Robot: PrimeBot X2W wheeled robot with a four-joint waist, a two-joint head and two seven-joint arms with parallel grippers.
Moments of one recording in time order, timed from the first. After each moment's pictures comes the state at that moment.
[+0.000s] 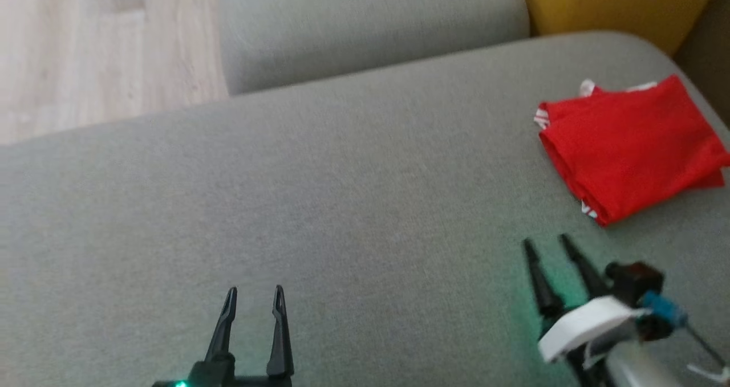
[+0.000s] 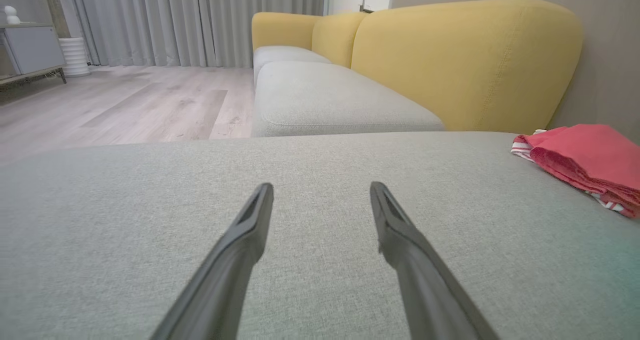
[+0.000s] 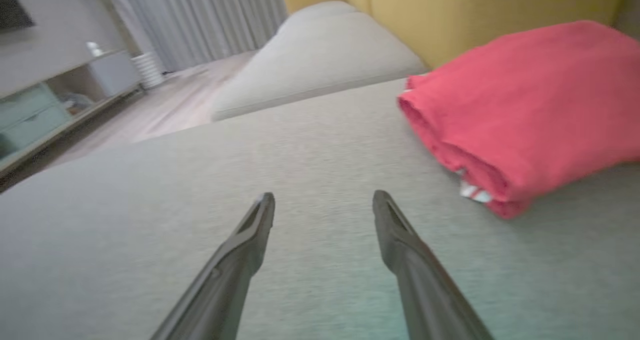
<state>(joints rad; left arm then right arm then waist) 0.13 0.06 -0.35 0.15 -0.22 0.21 -0.25 -0.16 -0.20 0.28 0.58 0.41 0.13 -0.24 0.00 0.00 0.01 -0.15</state>
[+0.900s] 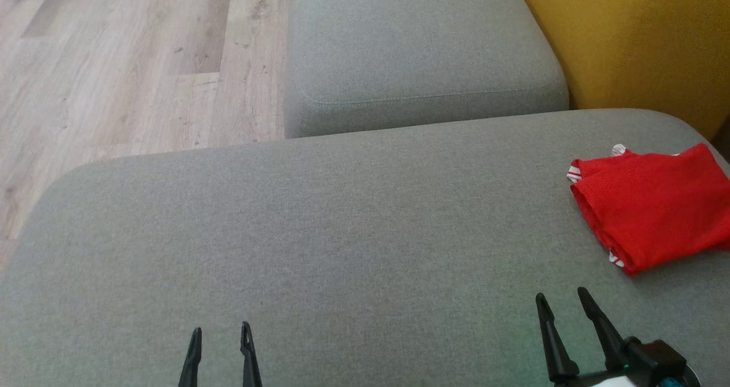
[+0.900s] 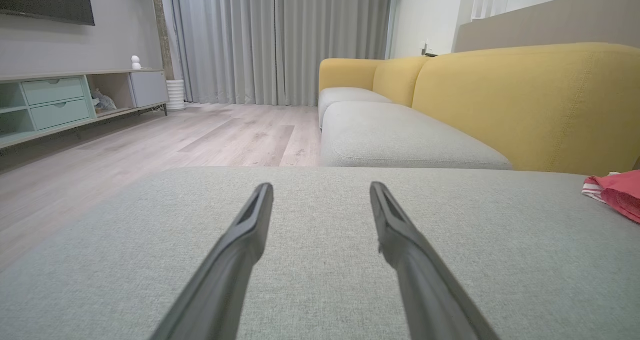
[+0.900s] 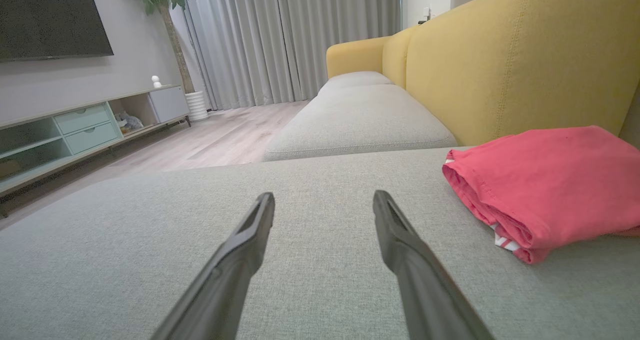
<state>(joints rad) 0.30 0.06 -0.26 0.04 -0.17 0.25 -0.25 0.21 -0.09 0.12 0.19 0.17 0.13 -0.25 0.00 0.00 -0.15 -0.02</state>
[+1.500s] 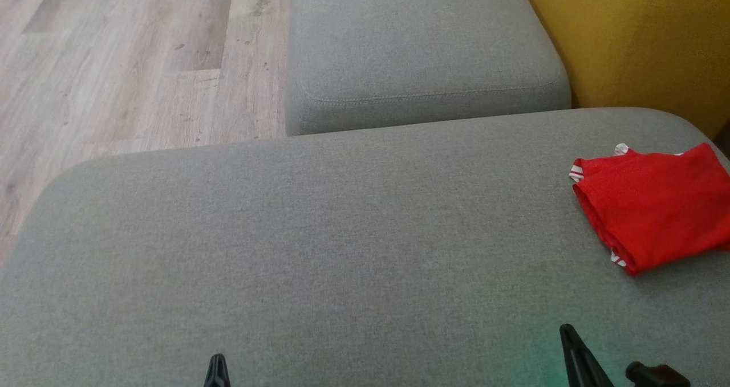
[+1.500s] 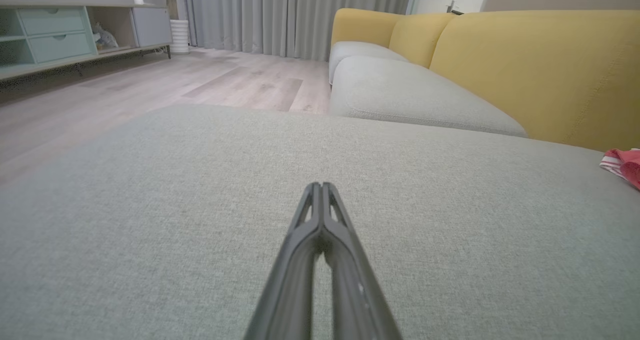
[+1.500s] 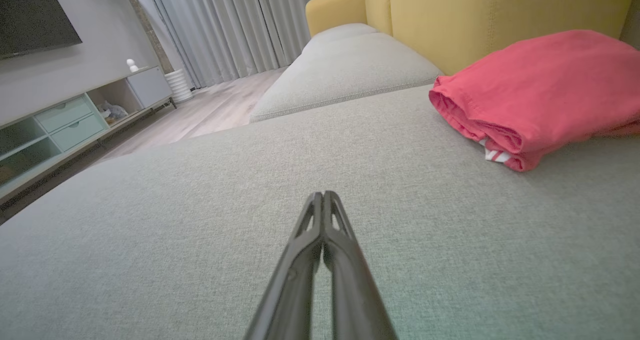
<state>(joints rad) 0.31 0.06 -0.26 0.14 -0.28 0.22 -0.23 0.25 -0.09 0.12 0.28 0.28 0.13 -0.23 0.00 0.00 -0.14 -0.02</state>
